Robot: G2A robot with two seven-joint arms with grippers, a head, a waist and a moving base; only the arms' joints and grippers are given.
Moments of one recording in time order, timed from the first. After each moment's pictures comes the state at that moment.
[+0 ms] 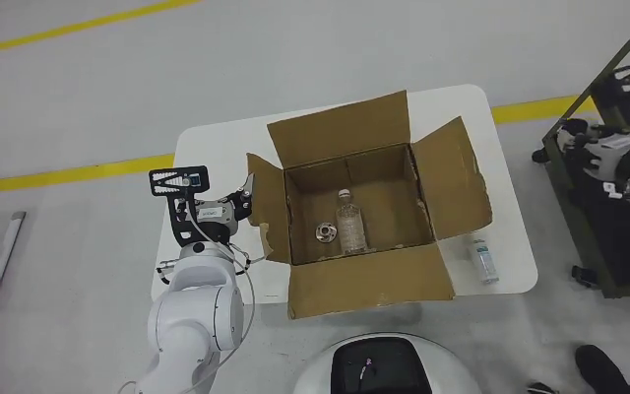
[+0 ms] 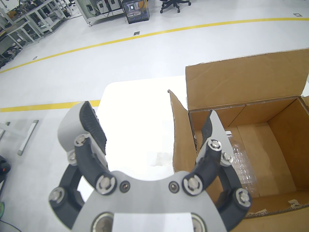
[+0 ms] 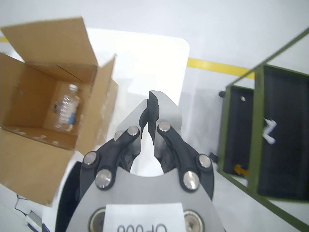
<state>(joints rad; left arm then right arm) 1.14 -1.13 -1.26 -2.24 1.52 0.43 -0.85 -1.03 -1.08 1.88 -2.16 -0.91 -0.09 1.47</state>
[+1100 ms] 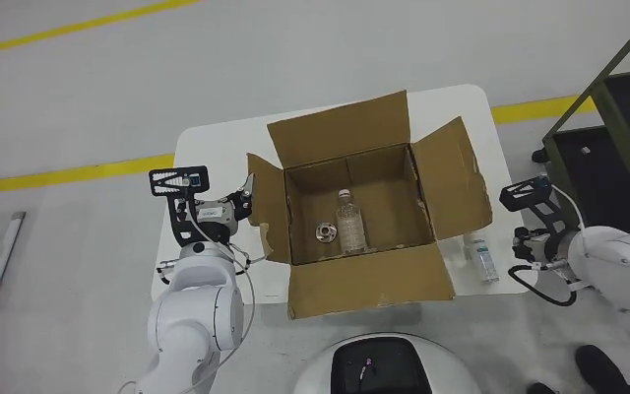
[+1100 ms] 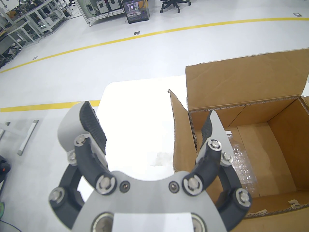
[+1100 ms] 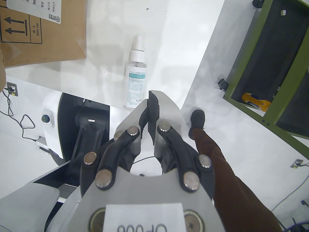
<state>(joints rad) 1.14 -1.13 -1.26 -2.24 1.52 0.43 -0.85 -1.29 -0.90 1.59 -2.15 -0.92 0.16 1.54</state>
